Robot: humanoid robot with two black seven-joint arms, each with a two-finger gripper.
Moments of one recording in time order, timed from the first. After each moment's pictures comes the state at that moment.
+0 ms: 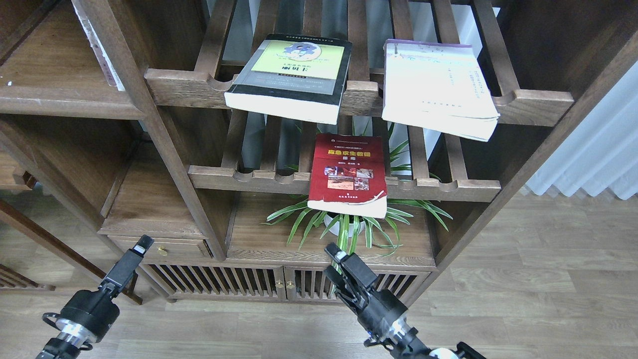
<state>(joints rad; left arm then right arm) 0.13 0.40 -1.05 -1.13 -0.01 -0.49 -0.17 0.00 0.02 0.83 1.11 0.20 0.58 -0.12</state>
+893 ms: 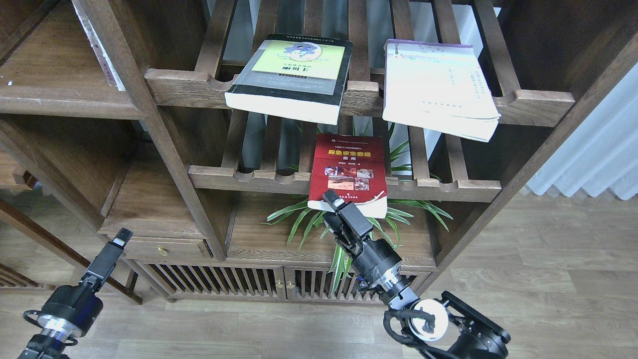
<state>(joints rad) 0.13 0.40 -1.12 -1.12 -0.02 -0.49 -0.17 0.21 0.01 0.83 0.95 0.23 0.58 0.14</state>
